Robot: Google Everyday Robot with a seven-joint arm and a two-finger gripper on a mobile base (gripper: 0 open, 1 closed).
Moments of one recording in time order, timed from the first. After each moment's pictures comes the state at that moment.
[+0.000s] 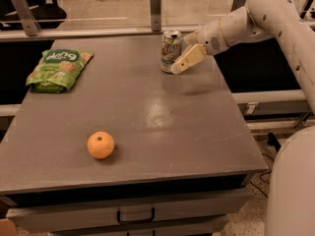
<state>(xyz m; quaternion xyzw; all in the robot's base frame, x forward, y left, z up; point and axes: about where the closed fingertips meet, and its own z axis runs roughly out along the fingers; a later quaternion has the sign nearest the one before) 0.710 -0.076 0.887 -0.52 0.71 0.28 0.38</state>
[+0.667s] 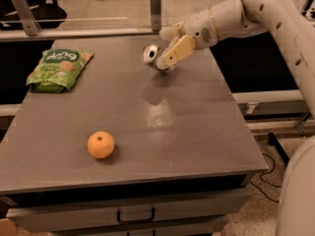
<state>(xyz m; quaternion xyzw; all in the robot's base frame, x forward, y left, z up) 0.643 -0.011 0.943 -0.56 0.63 0.39 0.38</state>
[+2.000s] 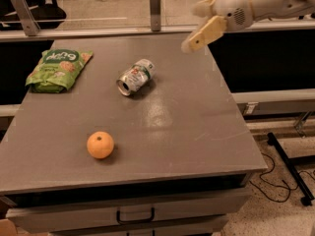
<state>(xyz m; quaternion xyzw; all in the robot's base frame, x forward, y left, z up) 0.644 -0.078 0.996 -0.55 0.65 0.29 0.44</state>
